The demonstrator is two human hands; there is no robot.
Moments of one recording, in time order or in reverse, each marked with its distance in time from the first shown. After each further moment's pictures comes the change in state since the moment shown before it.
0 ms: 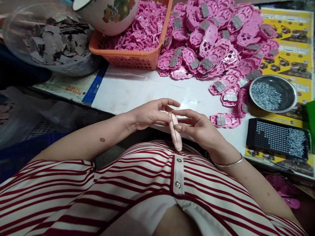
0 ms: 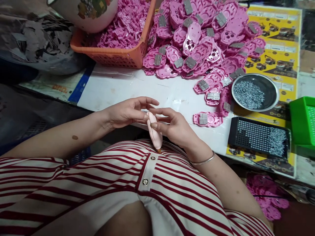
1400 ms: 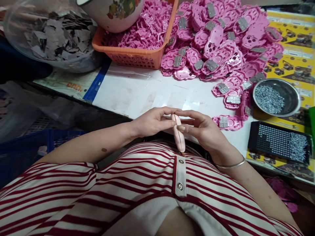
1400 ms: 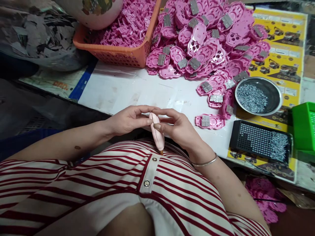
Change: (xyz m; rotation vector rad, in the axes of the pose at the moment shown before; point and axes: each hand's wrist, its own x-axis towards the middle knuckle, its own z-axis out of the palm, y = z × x) left_hand -0.011 -0.020 0.005 0.156 -0.073 0.214; right_hand 0.000 -0.002 0.000 0.038 0.022 -0.002
